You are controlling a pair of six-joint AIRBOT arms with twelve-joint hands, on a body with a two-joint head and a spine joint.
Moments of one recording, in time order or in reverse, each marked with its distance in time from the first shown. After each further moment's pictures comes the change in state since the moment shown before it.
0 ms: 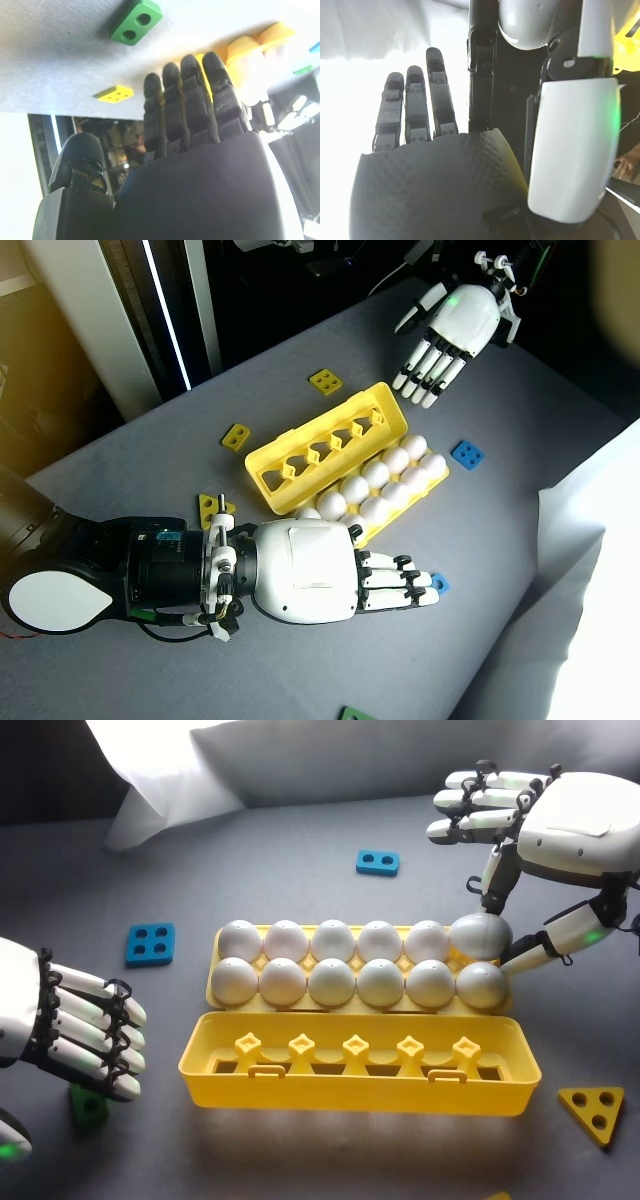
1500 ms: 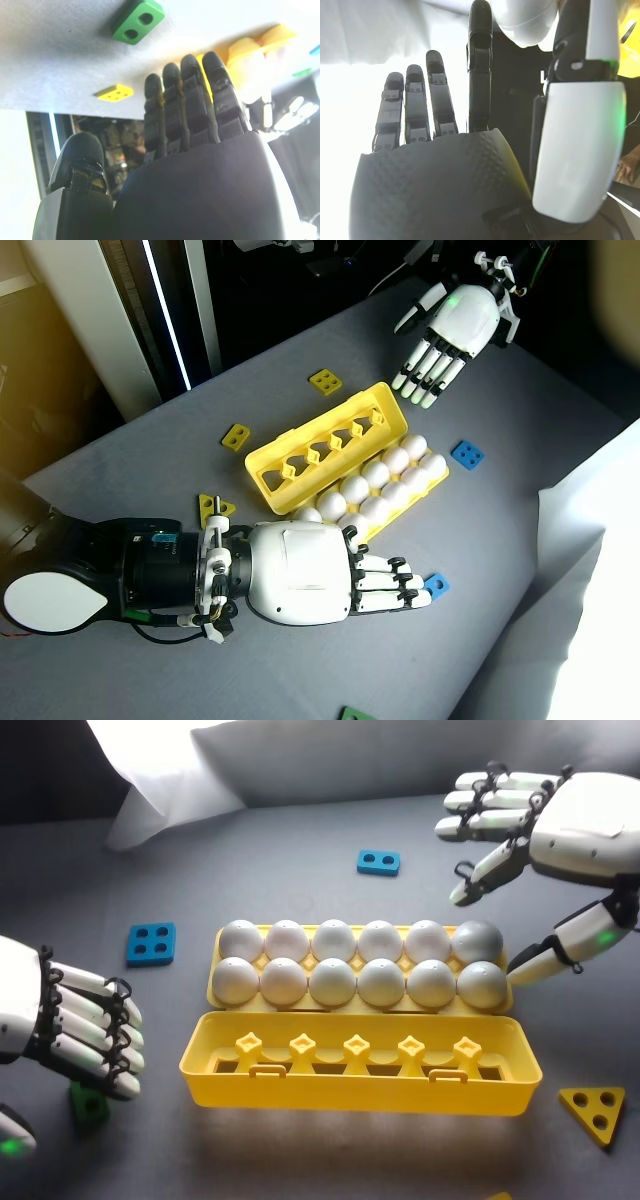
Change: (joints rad) left arm -0.012 0.000 -0.001 0.004 0.007 -0.054; right arm -0.003 0.028 -0.010 -0.002 0.003 -0.004
